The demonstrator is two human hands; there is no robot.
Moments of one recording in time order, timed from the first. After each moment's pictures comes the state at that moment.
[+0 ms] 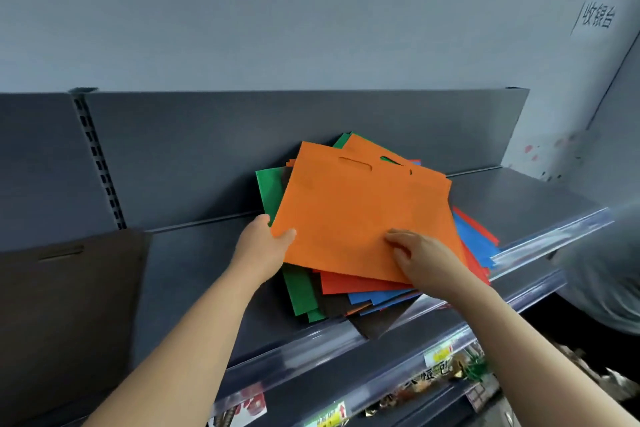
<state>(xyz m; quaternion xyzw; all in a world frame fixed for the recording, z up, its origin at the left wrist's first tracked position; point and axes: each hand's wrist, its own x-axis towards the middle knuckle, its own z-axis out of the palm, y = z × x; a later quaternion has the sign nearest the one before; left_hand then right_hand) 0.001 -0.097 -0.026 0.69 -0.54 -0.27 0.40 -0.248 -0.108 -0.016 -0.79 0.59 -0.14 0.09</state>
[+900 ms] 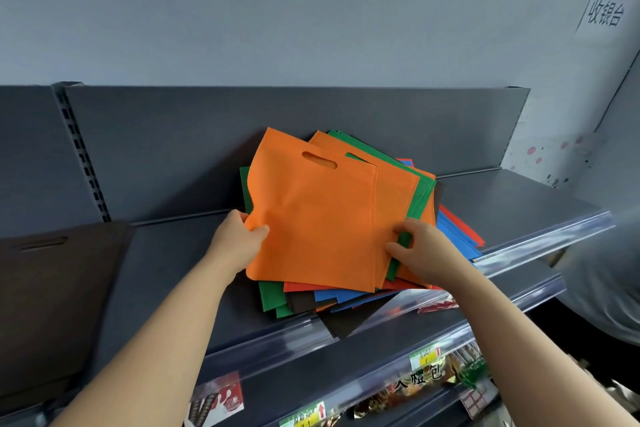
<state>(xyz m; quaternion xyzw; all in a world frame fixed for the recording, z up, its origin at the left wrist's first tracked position) -0.010 -0.104 -0.029 0.73 -0.48 -0.27 0.41 -0.289 -0.127 -0.016 -0.76 0.61 -0.19 0.12</state>
